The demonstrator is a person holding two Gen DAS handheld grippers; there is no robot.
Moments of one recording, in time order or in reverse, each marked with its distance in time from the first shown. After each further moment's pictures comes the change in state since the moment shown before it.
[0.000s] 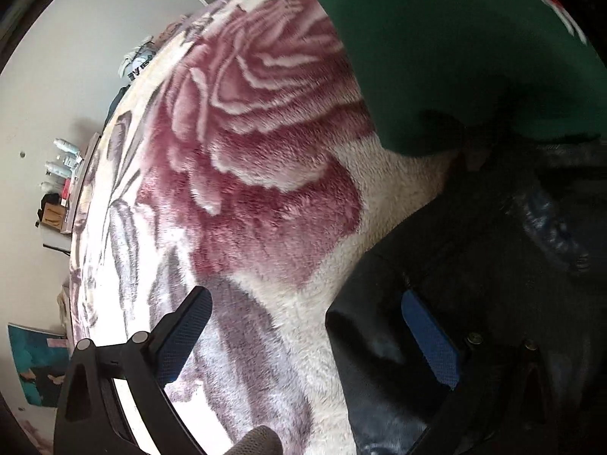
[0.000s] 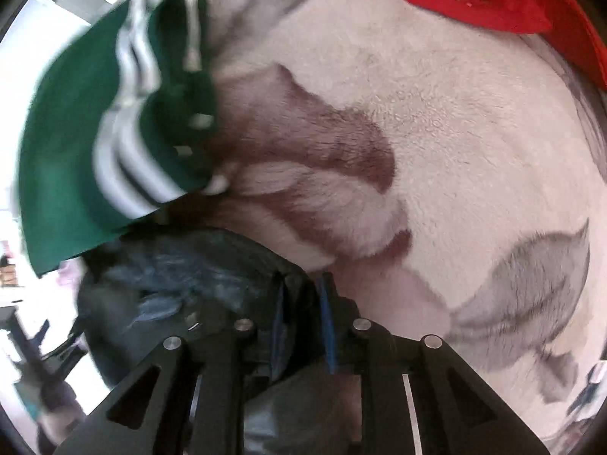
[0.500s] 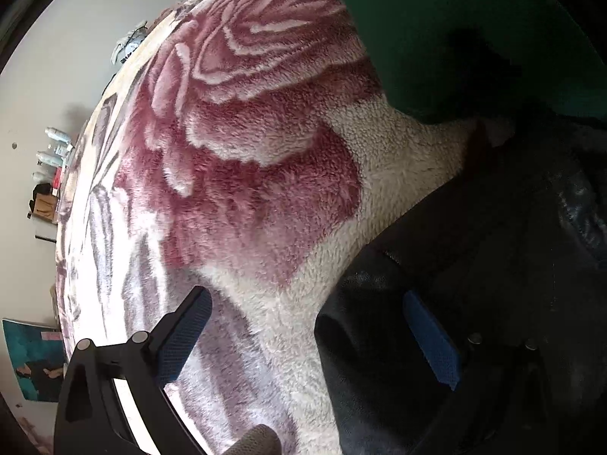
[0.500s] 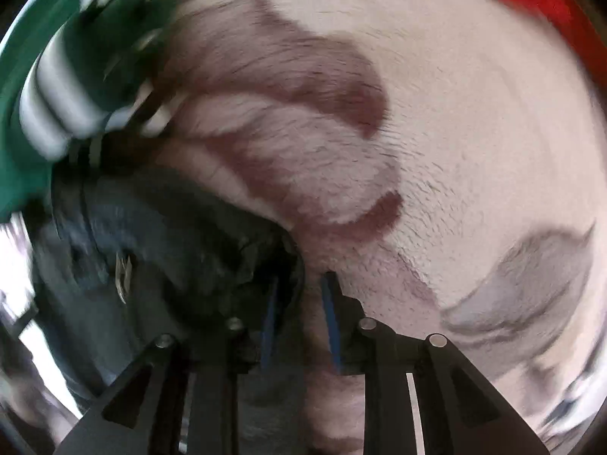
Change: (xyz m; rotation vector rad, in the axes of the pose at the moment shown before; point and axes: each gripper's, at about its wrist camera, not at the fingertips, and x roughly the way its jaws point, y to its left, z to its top) left arm 0.034 -0.006 0.001 -0.004 0.055 -0.013; right arm 0.045 -0.019 -0.003 0.043 0.135 -0.092
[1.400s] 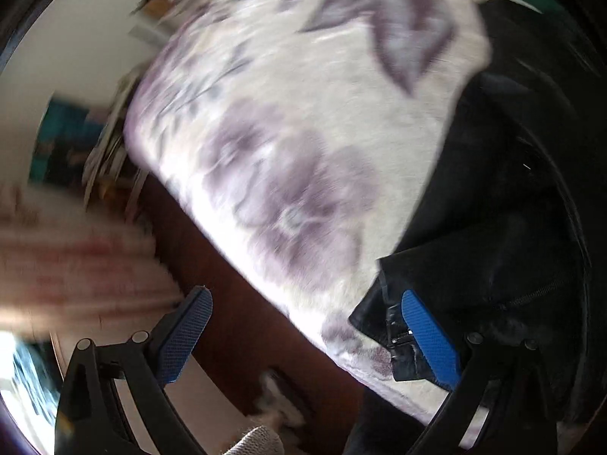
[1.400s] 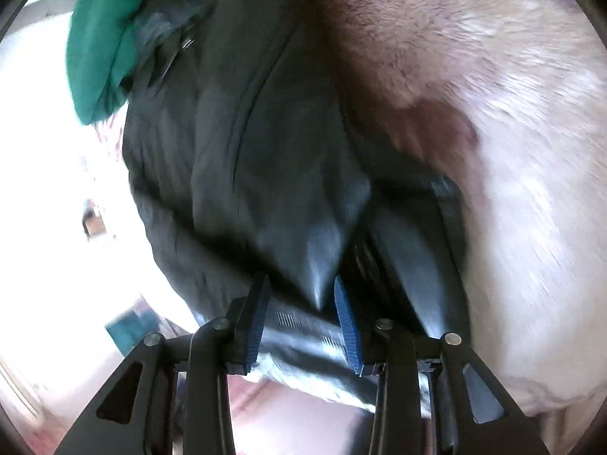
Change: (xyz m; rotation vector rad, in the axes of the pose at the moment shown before) left arm -0.127 0.019 -0.322 -0.530 0.327 0.174; right arm 0.029 -0.062 -0.201 0.131 0.253 0.498
